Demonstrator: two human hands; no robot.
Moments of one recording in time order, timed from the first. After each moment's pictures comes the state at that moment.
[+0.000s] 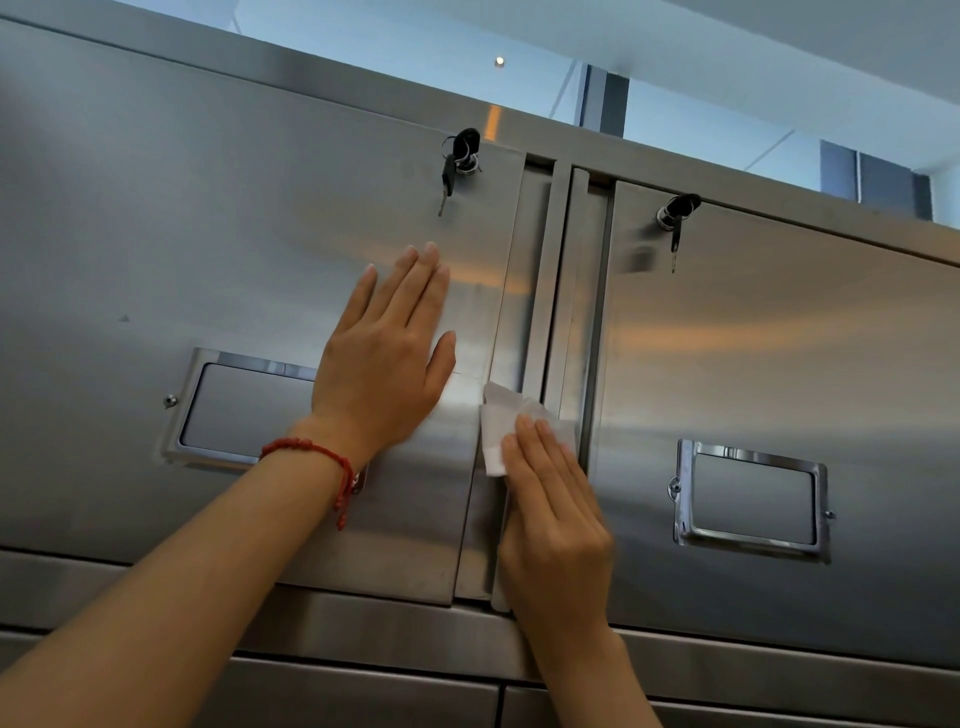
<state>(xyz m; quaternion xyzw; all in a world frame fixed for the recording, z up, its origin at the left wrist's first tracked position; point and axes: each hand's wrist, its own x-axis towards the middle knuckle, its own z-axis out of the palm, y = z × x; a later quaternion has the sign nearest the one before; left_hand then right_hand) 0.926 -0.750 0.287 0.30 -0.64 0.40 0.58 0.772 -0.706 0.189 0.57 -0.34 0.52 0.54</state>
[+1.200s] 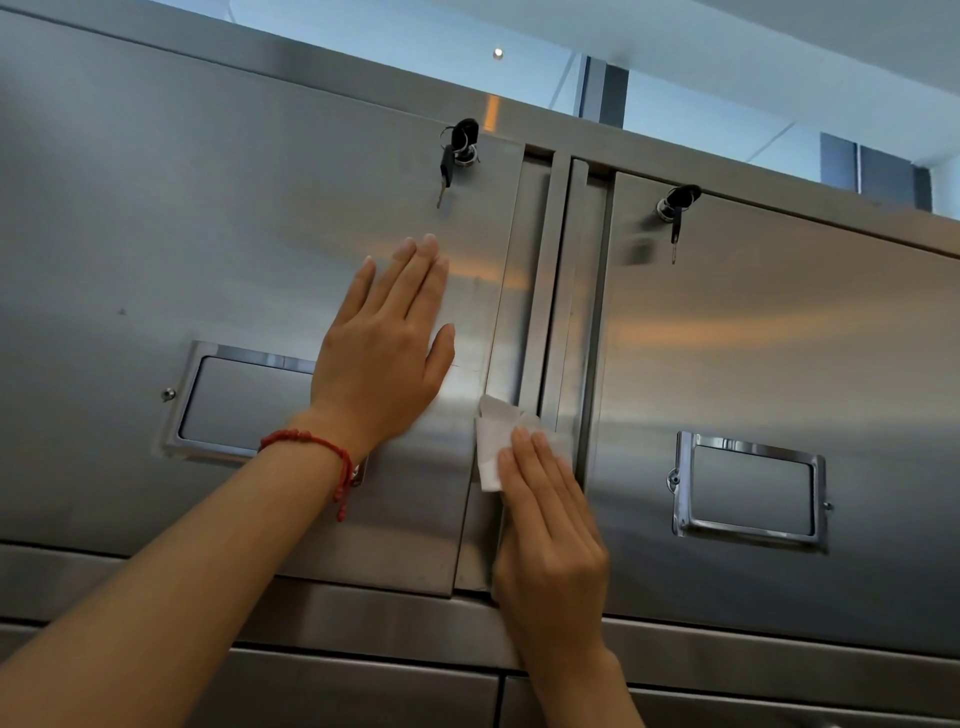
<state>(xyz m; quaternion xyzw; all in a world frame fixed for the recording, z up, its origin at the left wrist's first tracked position) 0.926 -0.750 0.287 0.30 -0.65 0.40 0.58 0.772 -0.709 0.173 0.56 -0.32 0.53 0.55</state>
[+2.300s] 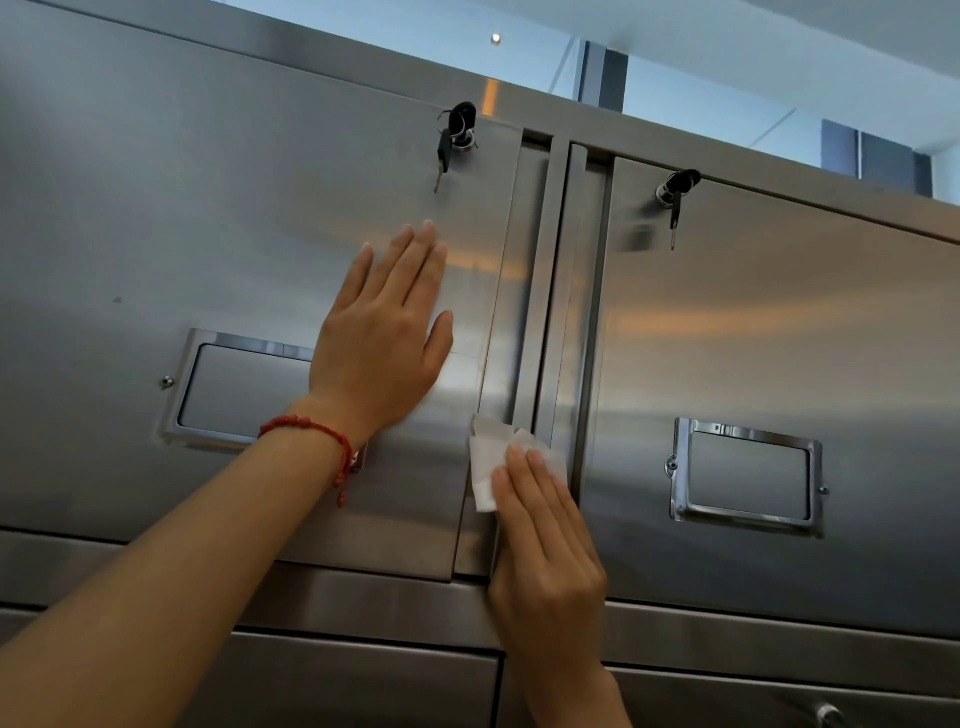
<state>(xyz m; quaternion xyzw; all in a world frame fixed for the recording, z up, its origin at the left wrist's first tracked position) 0.926 -0.751 0.287 0.30 -0.65 0.39 0.58 0.771 -0.709 0.151 0.55 -0.32 0.53 0.56</state>
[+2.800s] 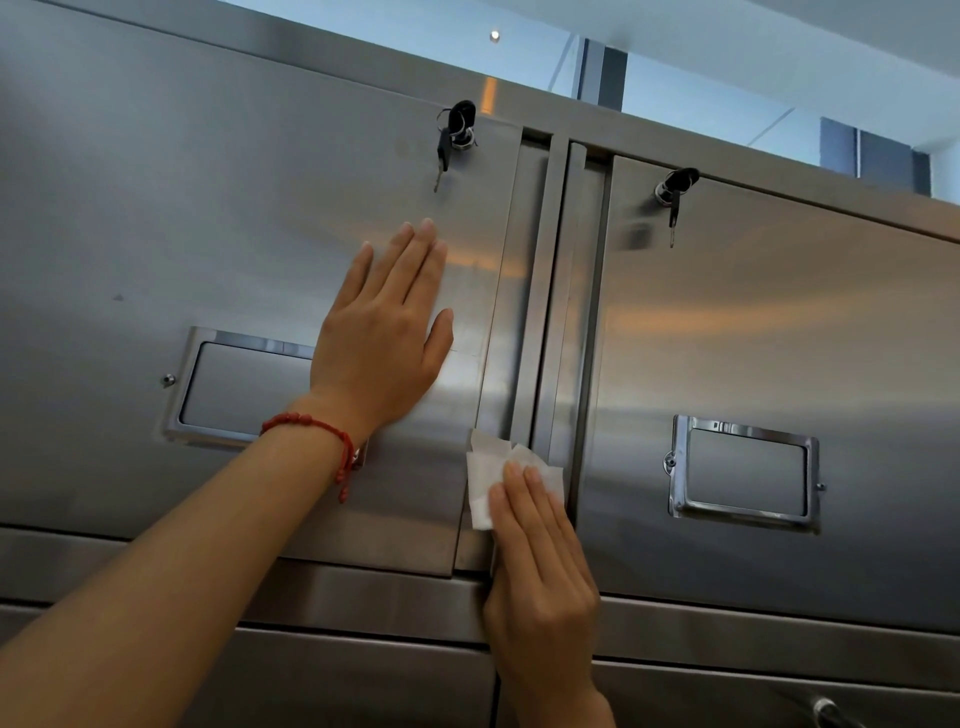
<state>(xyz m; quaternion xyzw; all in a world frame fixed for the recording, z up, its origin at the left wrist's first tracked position) 0.926 -0.750 0.287 0.30 -0.65 0.39 0.58 0.773 -0.708 0.137 0.55 -0.32 0.54 0.55</state>
